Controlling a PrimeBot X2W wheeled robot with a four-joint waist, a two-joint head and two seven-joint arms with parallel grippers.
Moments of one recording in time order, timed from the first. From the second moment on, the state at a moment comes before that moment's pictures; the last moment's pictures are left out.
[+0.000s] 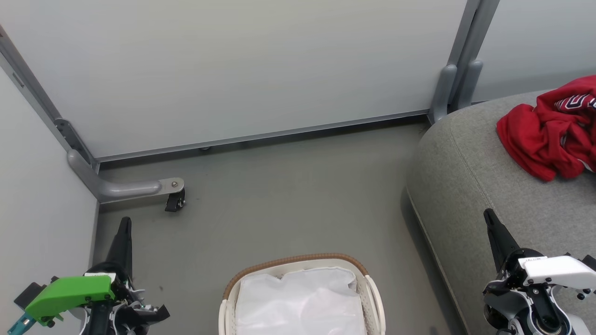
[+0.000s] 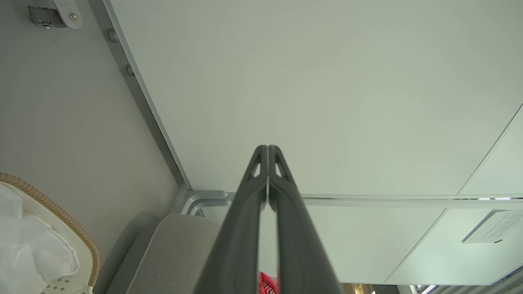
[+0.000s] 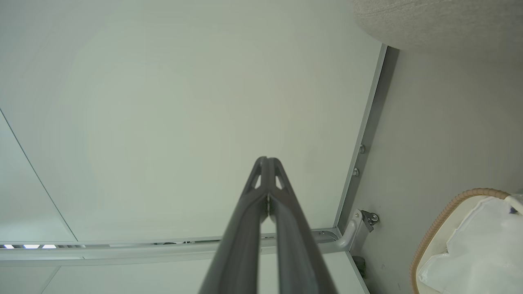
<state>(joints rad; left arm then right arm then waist) -0.10 0.05 0.11 0.25 -1.61 -0.13 0.11 -0.10 -0.05 -0.11 0.25 1.61 0.13 0.12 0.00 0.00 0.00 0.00</state>
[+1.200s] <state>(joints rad) -0.10 0.05 0.11 0.25 -1.61 -0.13 0.11 -0.10 -0.05 -0.11 0.25 1.61 0.13 0.12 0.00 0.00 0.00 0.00</state>
